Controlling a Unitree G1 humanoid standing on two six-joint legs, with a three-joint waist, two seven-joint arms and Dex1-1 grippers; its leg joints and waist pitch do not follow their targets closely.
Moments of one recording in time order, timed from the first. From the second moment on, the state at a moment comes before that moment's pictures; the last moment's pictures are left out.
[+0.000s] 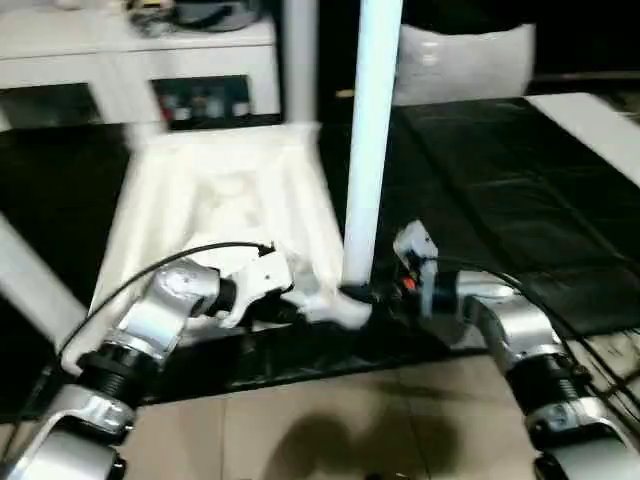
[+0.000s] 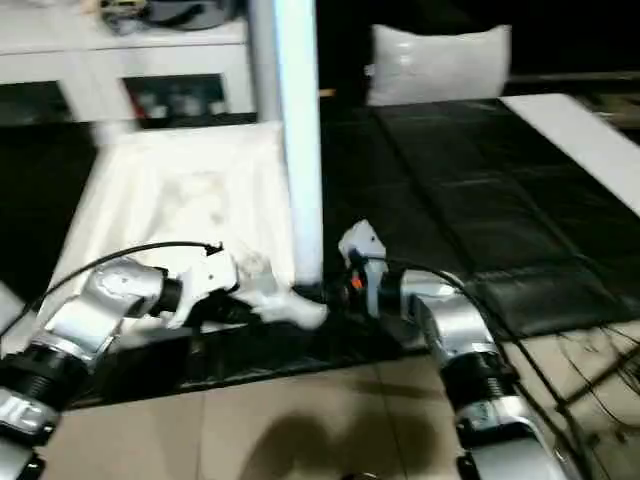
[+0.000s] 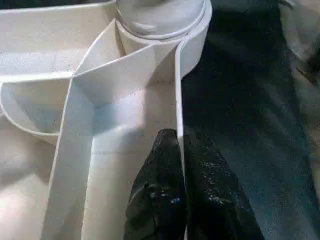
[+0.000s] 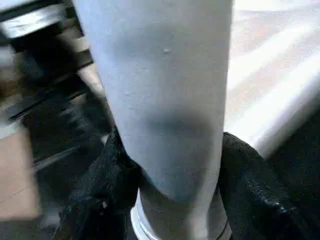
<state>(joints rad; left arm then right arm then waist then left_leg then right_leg) -0.52 0.37 -0.30 0.43 0.07 0.26 -1.08 -0.55 -0.19 0.09 0.56 0.16 0.26 0.90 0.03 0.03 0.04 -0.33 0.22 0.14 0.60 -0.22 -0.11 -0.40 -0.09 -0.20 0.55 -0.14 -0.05</state>
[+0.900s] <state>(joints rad) -0.56 0.39 -0.34 0.48 0.10 0.09 -1.08 -0.53 -0.31 0.10 0.57 0.15 0.07 1.07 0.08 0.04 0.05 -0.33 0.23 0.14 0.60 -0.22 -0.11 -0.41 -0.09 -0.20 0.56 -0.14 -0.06</state>
